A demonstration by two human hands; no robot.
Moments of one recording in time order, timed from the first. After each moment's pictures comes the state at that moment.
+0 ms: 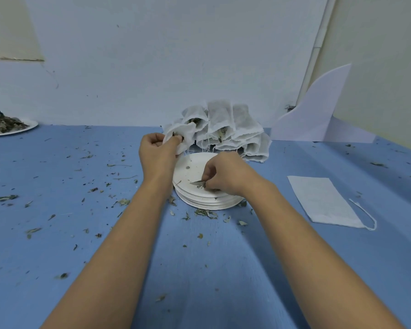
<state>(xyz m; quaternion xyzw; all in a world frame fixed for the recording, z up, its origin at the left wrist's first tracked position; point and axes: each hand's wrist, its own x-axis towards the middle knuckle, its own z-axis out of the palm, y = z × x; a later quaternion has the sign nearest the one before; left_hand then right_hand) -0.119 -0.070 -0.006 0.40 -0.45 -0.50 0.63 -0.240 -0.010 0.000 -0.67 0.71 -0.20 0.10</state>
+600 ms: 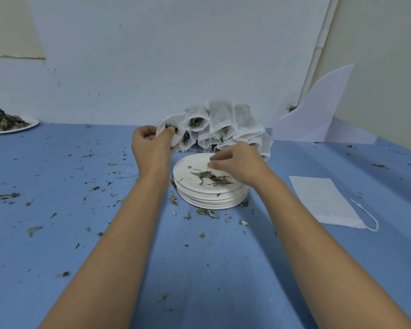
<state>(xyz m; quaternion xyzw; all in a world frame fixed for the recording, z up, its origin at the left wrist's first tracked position) -0.112 -0.072 0.004 0.35 -0.40 -0.52 0.67 -0.260 -0.013 0.002 -0.59 0.72 -0.33 0.12</state>
